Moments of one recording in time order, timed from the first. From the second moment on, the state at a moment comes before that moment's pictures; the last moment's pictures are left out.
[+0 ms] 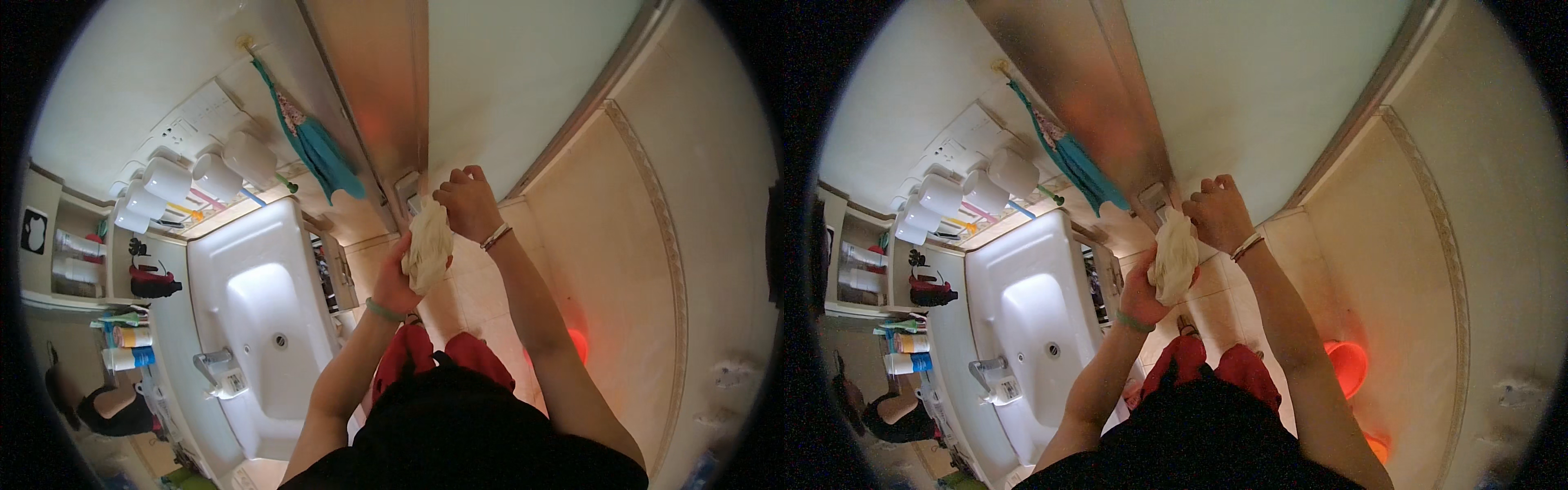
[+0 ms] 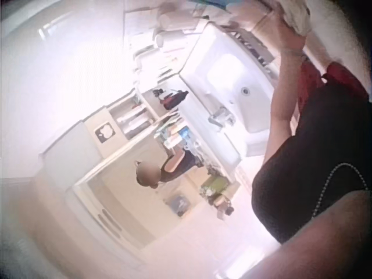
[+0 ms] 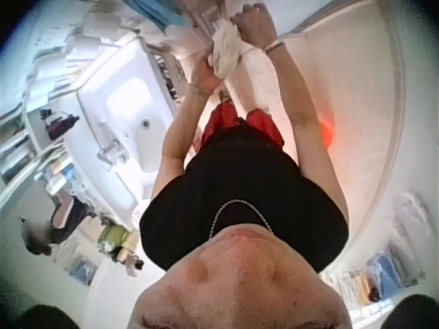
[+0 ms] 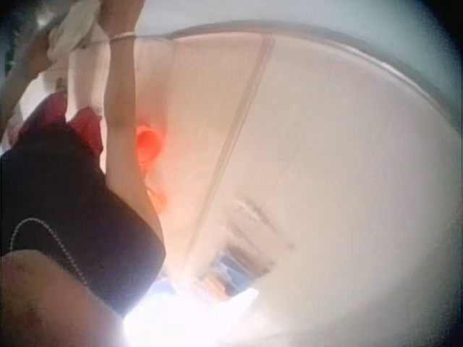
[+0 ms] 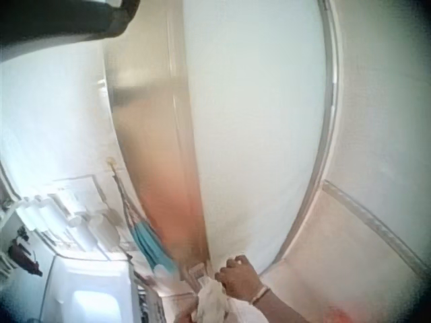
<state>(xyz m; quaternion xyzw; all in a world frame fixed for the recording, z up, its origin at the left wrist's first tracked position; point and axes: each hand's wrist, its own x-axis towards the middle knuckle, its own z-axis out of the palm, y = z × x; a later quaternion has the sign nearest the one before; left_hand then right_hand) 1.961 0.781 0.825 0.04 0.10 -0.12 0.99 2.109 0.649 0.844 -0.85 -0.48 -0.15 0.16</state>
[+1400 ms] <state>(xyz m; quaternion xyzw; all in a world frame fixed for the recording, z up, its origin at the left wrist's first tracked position) 1.841 0.248 0.890 0.04 0.06 -0.65 0.76 1.839 0.158 0.757 -0.12 -0.02 -0.23 0.97</state>
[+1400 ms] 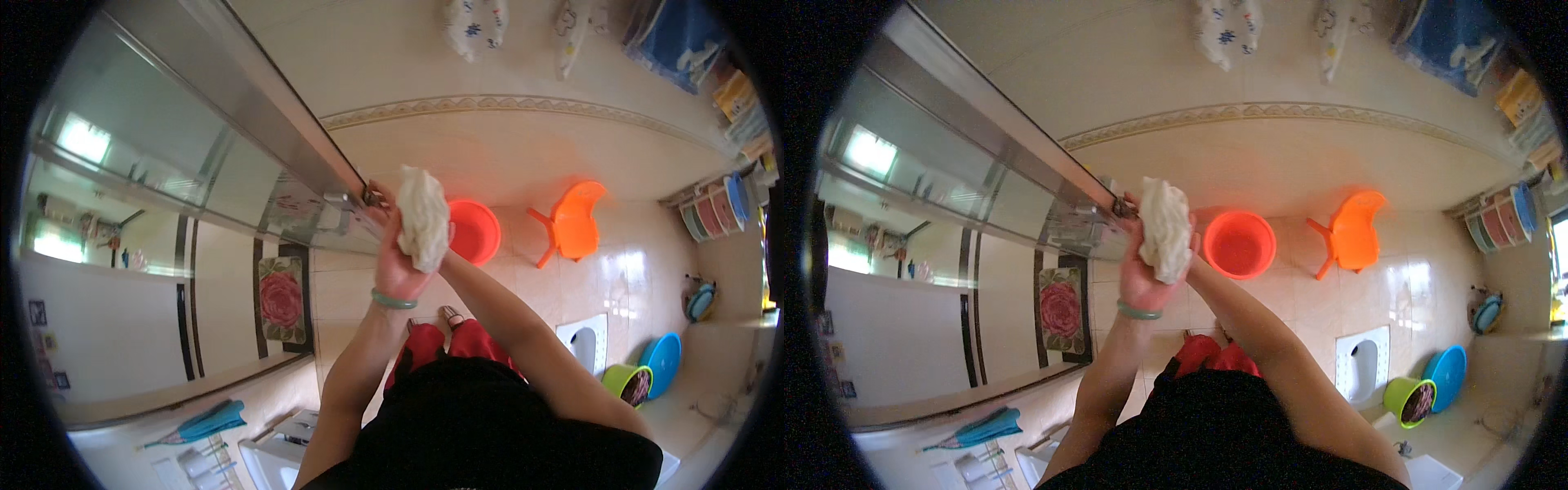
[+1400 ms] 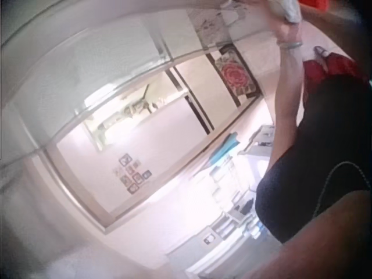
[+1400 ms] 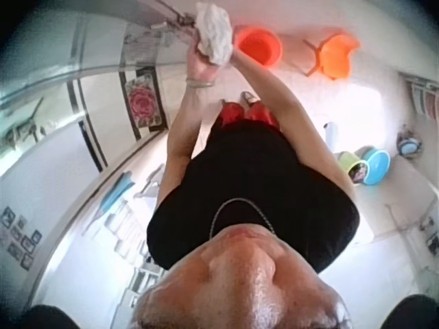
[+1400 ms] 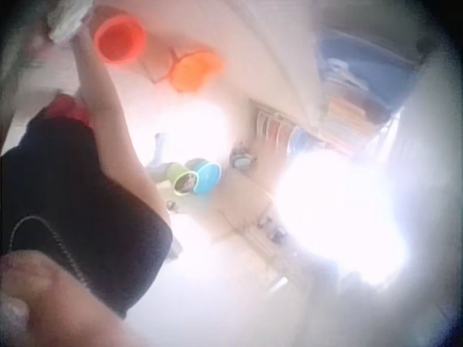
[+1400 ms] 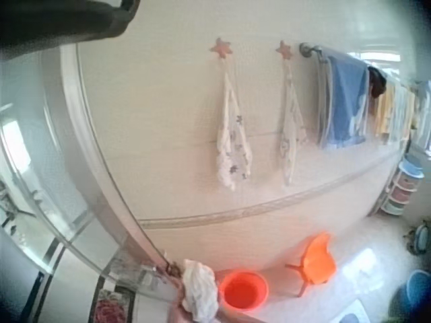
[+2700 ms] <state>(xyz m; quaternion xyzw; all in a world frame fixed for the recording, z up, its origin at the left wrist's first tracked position) 2.018 0.306 0.844 0.04 -0.02 -0.47 0.88 1.982 0.204 0.876 -0.44 0.08 -0.17 0.88</state>
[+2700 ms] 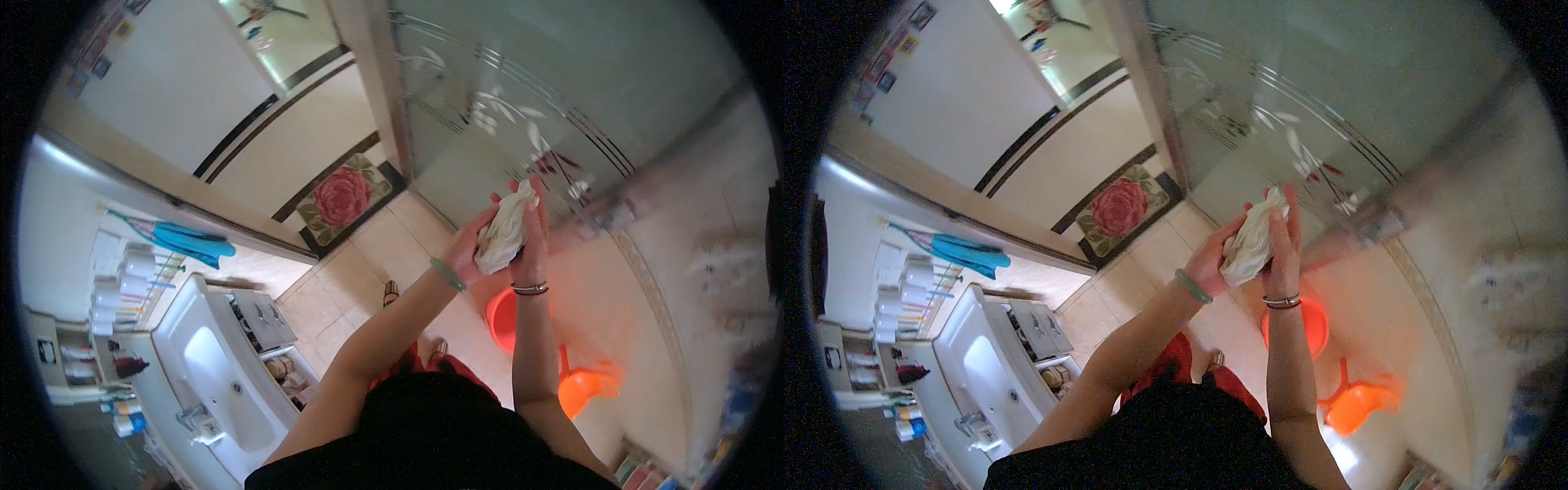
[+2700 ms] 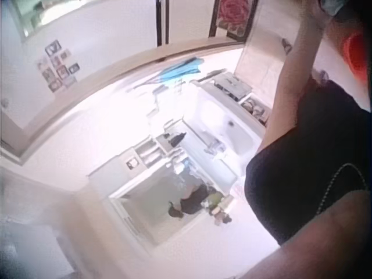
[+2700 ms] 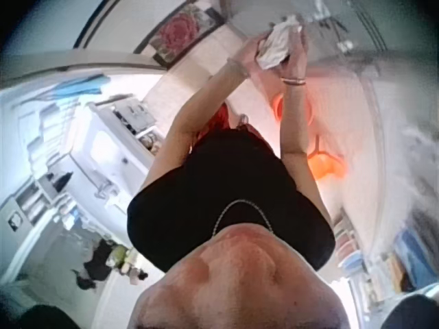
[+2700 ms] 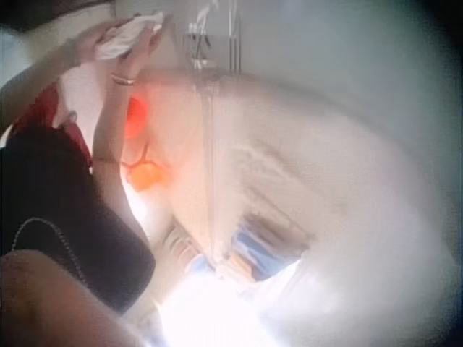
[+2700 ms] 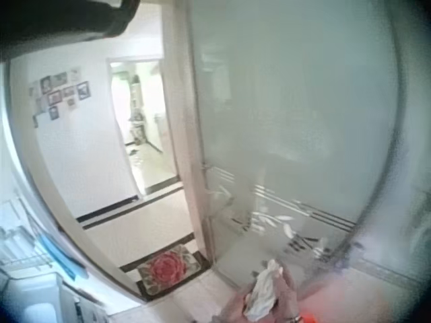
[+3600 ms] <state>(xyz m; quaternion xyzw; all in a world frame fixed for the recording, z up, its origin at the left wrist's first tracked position) 2.514 0.780 0.857 0.14 0.08 -0.08 0.98 2.579 0.668 0.871 -0.27 -0.06 0.23 0.93</state>
